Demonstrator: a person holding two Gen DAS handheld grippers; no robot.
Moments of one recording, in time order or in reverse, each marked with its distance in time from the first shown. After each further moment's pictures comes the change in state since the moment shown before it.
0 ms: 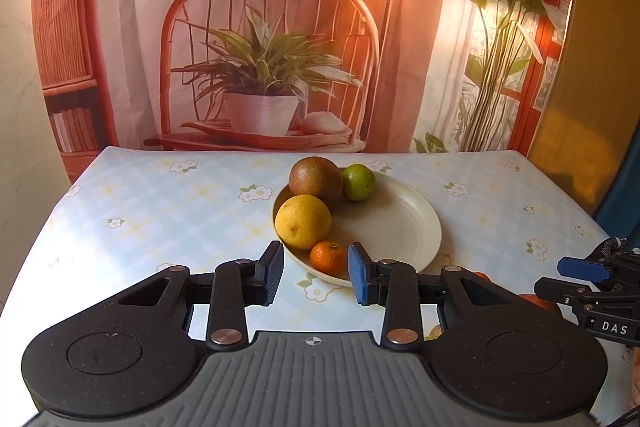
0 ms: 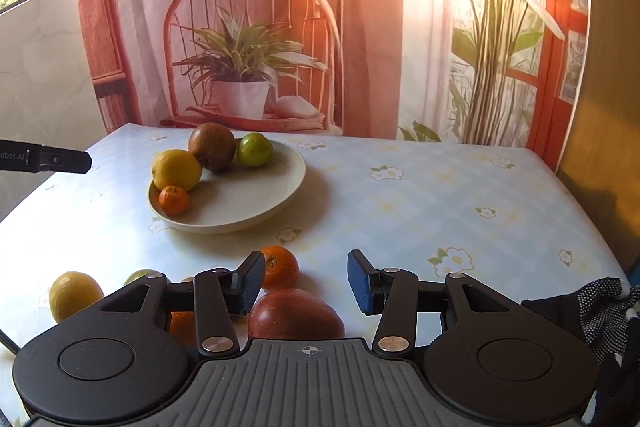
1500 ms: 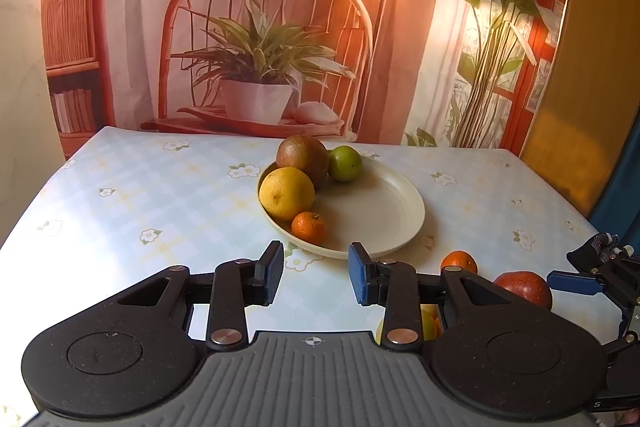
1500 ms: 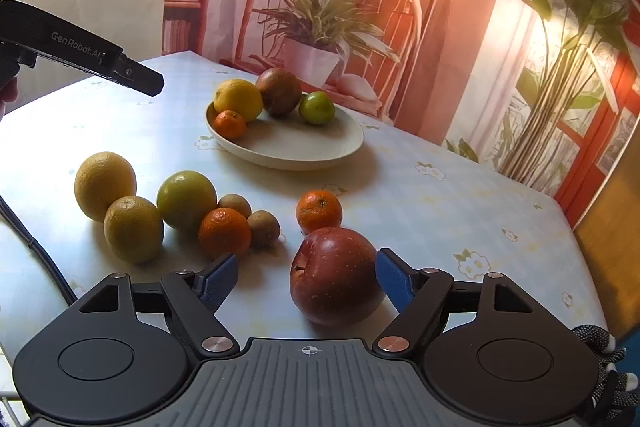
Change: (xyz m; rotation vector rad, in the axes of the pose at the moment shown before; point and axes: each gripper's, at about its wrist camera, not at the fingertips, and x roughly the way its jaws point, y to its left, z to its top) left arm -0.009 -0.003 -0.028 -0.033 -0.013 -0.019; right arm -0.007 0.037 -0.035 -0.323 0.049 0.040
